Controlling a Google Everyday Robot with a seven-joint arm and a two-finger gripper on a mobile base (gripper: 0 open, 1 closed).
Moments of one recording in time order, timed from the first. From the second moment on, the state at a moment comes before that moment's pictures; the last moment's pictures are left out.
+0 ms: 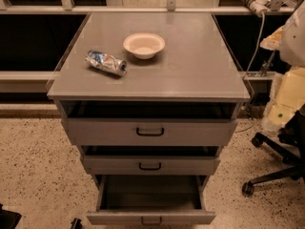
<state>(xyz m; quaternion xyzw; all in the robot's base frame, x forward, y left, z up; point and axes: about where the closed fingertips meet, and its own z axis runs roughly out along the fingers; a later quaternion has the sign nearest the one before) 0.438 -0.217 0.976 -0.60 0.78 -0.03 0.16</state>
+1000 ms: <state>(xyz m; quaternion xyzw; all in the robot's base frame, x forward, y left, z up) 0.402 -0.192 0.859 -0.59 0.76 0.08 0.24</state>
